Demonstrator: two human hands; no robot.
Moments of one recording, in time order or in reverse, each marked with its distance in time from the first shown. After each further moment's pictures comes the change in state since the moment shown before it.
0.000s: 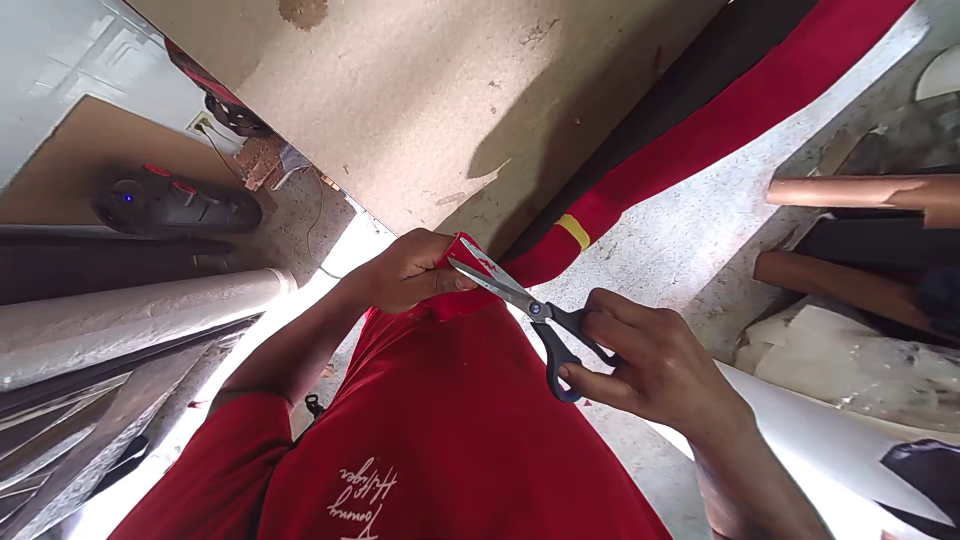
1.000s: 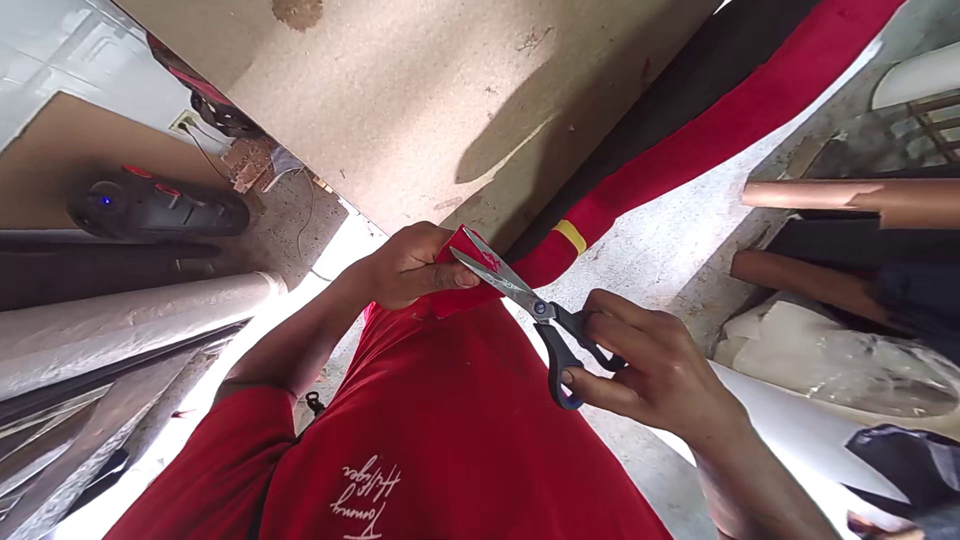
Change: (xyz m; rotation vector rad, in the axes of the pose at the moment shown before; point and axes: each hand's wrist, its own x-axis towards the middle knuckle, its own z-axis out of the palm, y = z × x) left_hand 0.009 0.002 -0.017 -0.115 0.018 0.048; right_hand 0.020 -0.014 -0.003 0.078 0.028 0.005
